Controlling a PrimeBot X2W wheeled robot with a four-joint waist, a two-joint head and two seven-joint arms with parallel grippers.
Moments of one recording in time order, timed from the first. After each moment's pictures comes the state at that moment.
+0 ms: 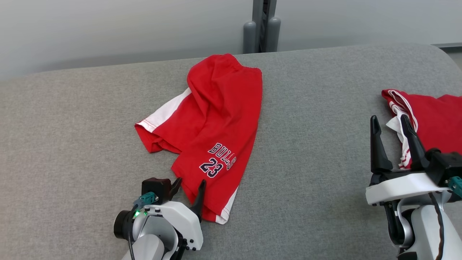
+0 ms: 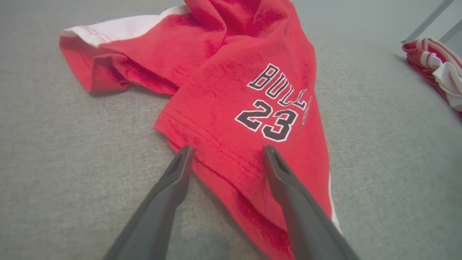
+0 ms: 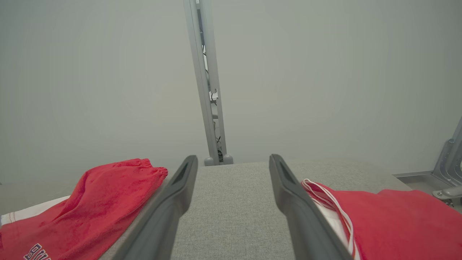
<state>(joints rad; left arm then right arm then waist) -0.29 0.05 -0.44 0.56 -0.48 0.06 -0.03 -0.28 -0.06 0.00 0.29 0.18 0.13 -0.26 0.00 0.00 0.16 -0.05</state>
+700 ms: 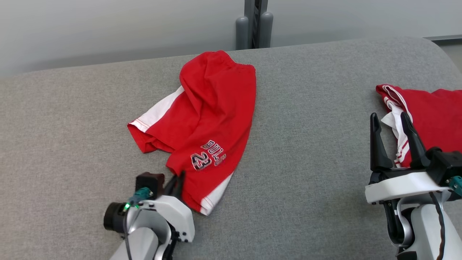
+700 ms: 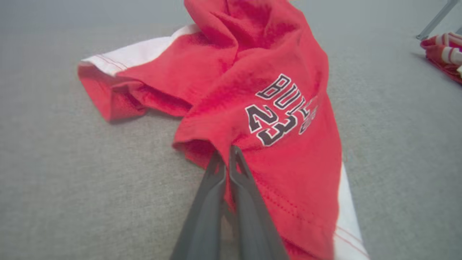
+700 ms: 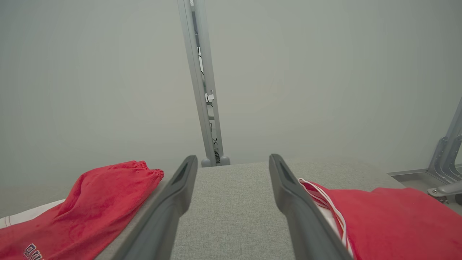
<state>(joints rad) -0.33 0.07 -0.48 0.61 -0.44 0.10 -0.06 -0.28 -0.05 0.00 0.26 0.19 0.13 -0.26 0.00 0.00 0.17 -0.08</state>
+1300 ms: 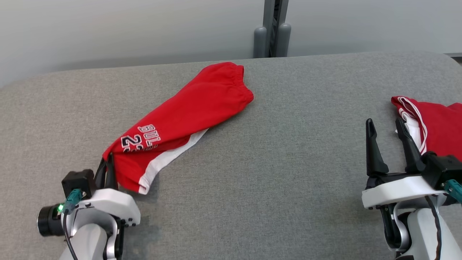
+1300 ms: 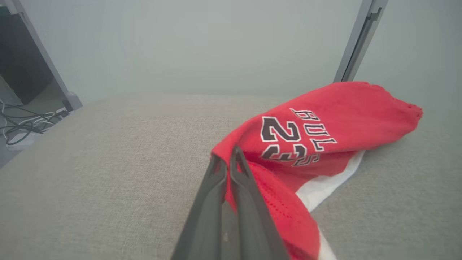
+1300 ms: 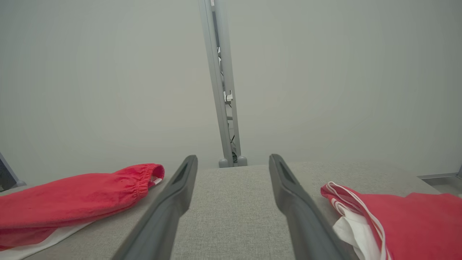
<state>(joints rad) -0.32 0.20 -0.28 0.53 -0.46 0.23 -0.25 -0.27 -0.05 0.01 0.28 0.20 0.13 -0.26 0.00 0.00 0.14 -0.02</state>
